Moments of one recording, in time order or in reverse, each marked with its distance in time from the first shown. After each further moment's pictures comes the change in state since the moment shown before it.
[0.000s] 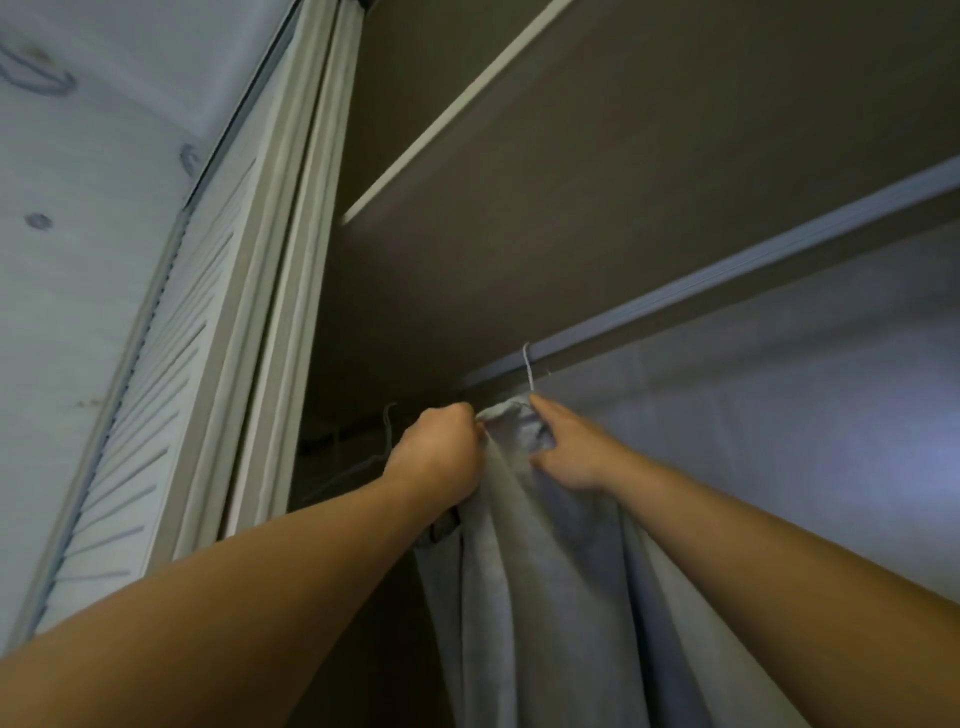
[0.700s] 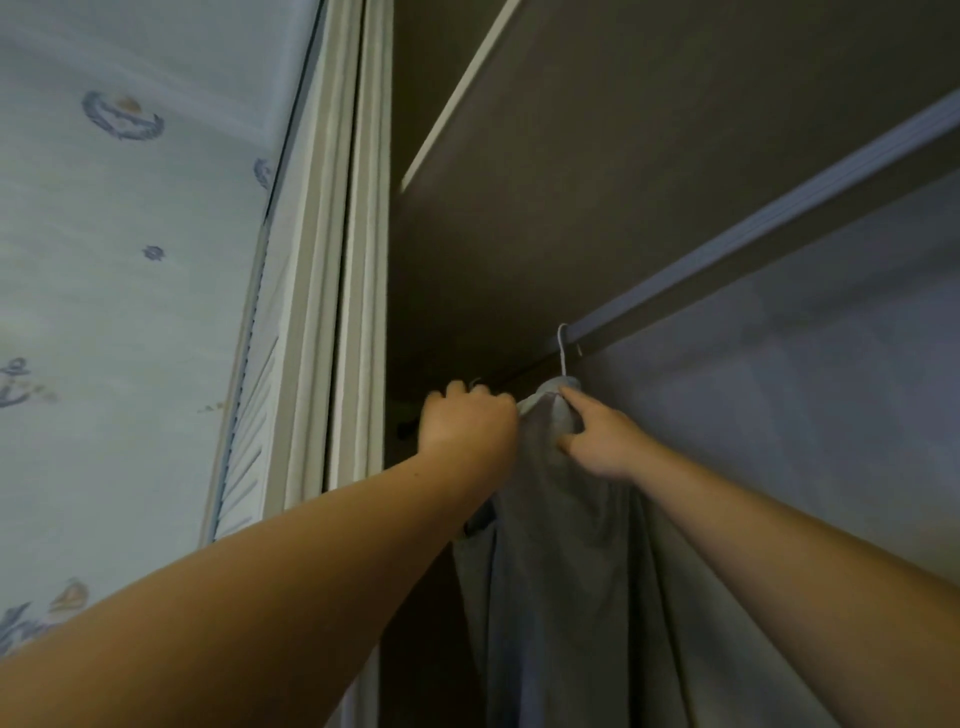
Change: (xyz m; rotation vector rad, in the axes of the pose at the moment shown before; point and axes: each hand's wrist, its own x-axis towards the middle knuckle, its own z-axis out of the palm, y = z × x) left_hand -0.006 -0.040 -0.010 0.703 -0.086 0.014; right_hand 0.043 -0.027 0.078 0.359 -0.065 0.021
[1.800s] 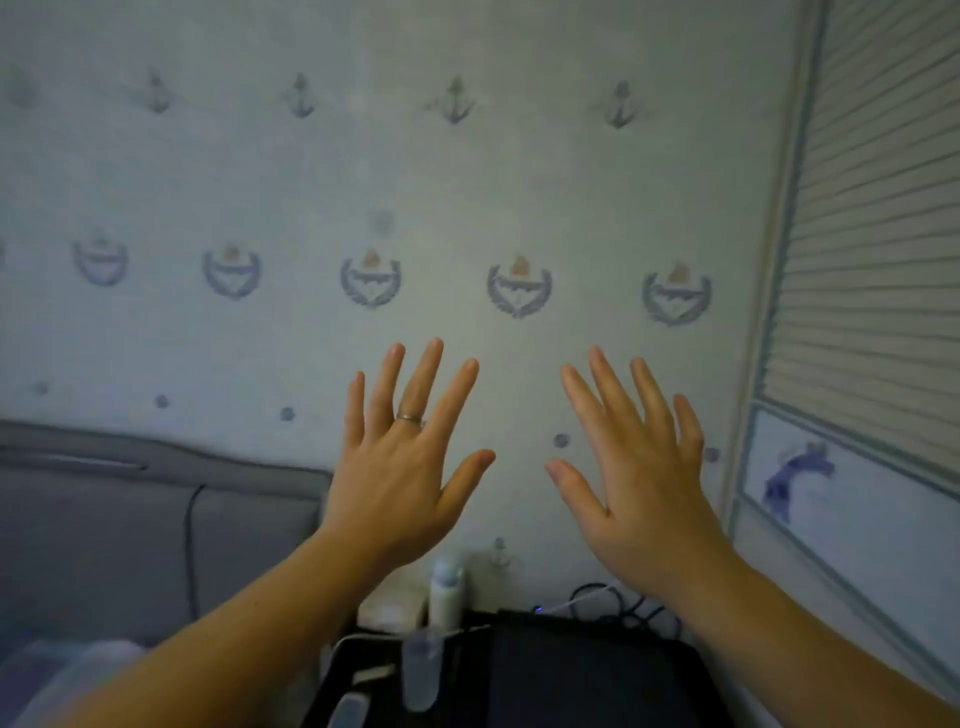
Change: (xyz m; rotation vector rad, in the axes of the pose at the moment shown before) left_hand -0.607 -0.465 -0.067 0.235 -0.094 -0.406; right_hand -0.441 -0.450 0.362 0.165 -0.208 -0.676
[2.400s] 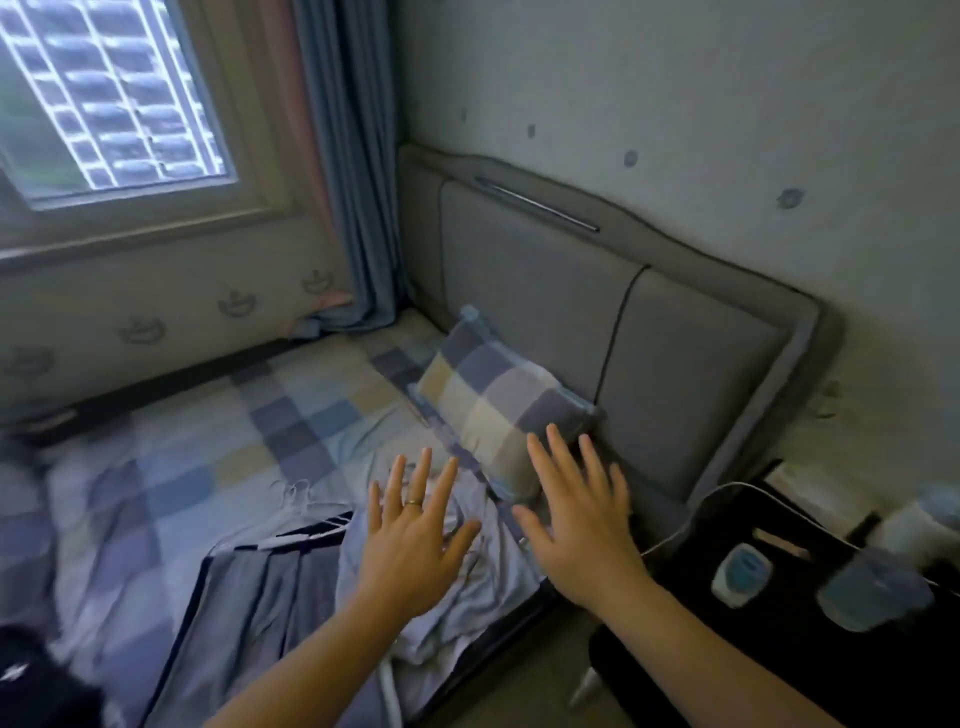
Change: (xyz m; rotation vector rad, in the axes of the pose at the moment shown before) left_hand -0.439 -0.271 -0.001 0.284 -0.643 -1.019; right_hand -0.086 -0.382 0.354 0.530 -0.812 -0.456
